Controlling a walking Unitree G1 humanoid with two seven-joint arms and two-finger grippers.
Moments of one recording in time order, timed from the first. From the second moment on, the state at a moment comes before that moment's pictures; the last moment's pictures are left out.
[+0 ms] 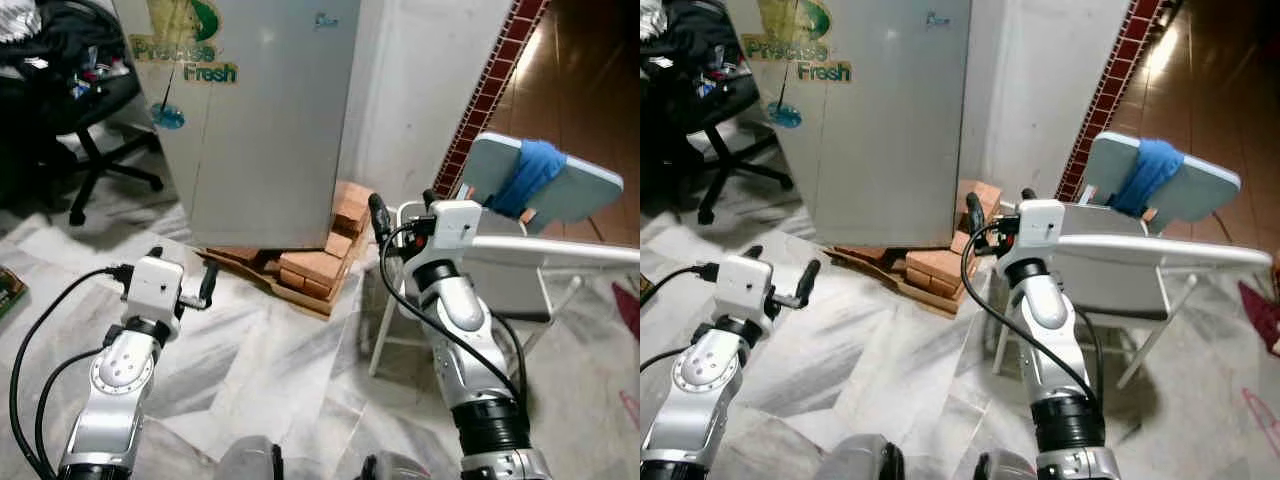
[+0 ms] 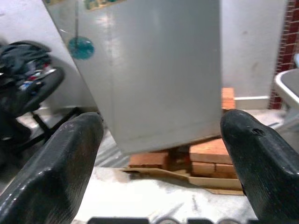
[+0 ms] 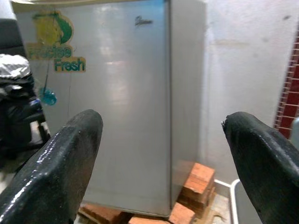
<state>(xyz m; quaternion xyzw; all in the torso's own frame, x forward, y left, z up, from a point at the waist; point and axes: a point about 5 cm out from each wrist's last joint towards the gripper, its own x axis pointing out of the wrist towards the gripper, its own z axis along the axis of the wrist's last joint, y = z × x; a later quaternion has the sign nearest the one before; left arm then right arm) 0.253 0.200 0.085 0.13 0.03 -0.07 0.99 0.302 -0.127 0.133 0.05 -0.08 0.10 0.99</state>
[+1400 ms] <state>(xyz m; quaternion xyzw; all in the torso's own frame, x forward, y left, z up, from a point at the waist) 0.240 0.205 0.093 0.11 -0.01 -0.04 0.99 0.259 -0.178 0.092 0.04 -0.01 0.01 1.00</state>
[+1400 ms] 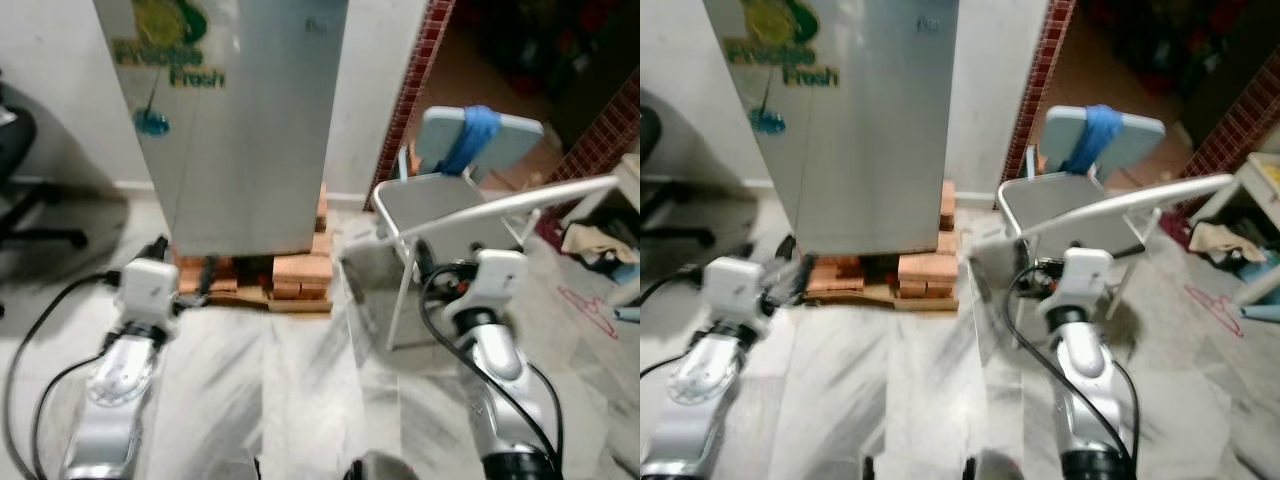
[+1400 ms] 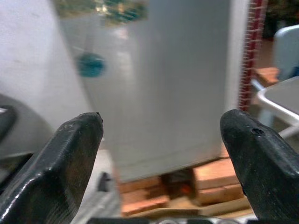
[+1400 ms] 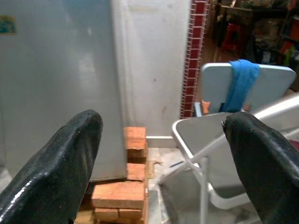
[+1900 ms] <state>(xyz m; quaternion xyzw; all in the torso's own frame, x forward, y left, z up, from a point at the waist) 0.237 0.201 0.082 0.10 0.00 -0.03 0.99 0.240 -0.189 0.067 0.00 0.02 -0.04 1.00</state>
